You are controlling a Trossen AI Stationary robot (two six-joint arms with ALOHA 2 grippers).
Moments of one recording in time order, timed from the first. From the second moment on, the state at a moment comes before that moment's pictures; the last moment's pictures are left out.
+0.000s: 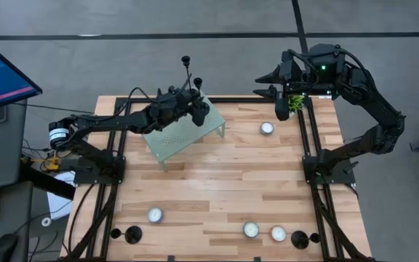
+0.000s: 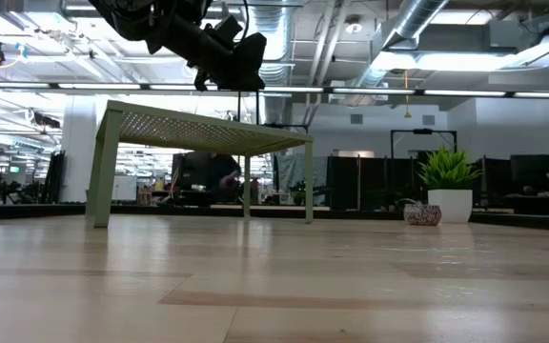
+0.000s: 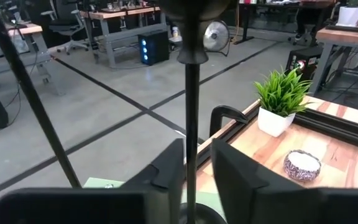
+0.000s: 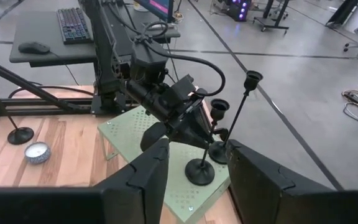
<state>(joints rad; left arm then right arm) 0.33 1.25 0.91 0.34 -0.40 -0.01 -0.33 1.31 1.90 -0.94 -0.08 -0.19</state>
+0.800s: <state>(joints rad) 0.19 0.81 0.93 -0.40 -0.21 -0.22 -0.33 1.31 1.90 -0.95 -0.08 -0.18</state>
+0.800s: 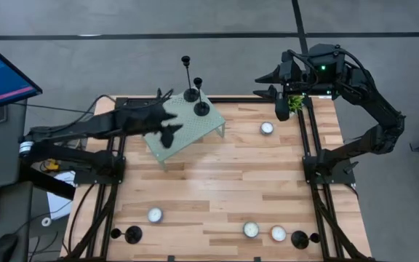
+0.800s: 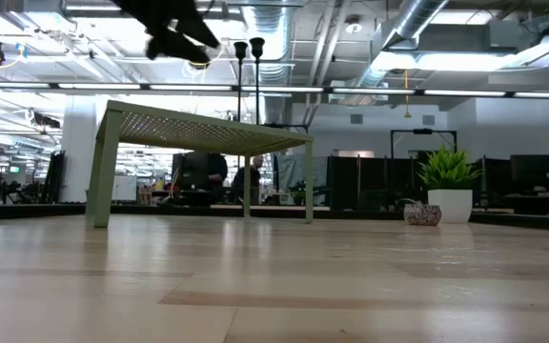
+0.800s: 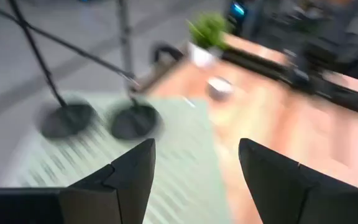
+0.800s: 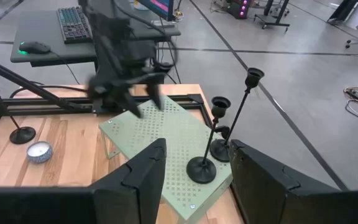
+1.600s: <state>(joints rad) -0.22 0.84 0.95 -1.07 0.39 -0.72 -0.30 1.35 1.90 -0.97 -0.09 -0.15</state>
